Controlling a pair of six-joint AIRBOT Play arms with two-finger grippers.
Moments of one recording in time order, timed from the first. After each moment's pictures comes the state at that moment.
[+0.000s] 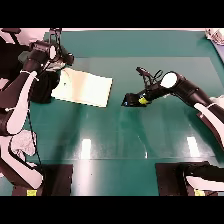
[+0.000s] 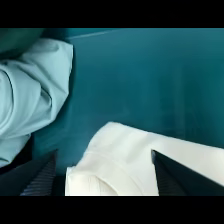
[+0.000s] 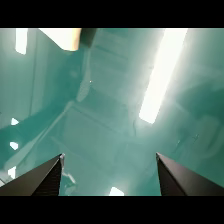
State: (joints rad) left arm -0.17 -1.81 1.85 1.81 -0.82 -1.73; right arm 0.40 -1.37 1.15 -0.98 1.04 1.59
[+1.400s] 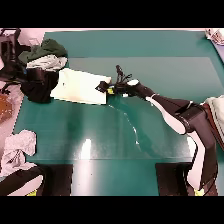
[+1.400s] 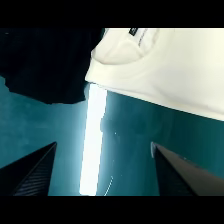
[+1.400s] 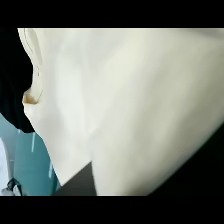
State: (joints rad) left arm -0.16 -1.05 1.36 1.79 -1.30 -1.83; right arm 0.51 -2.05 1.65 -0.15 0.67 1.09
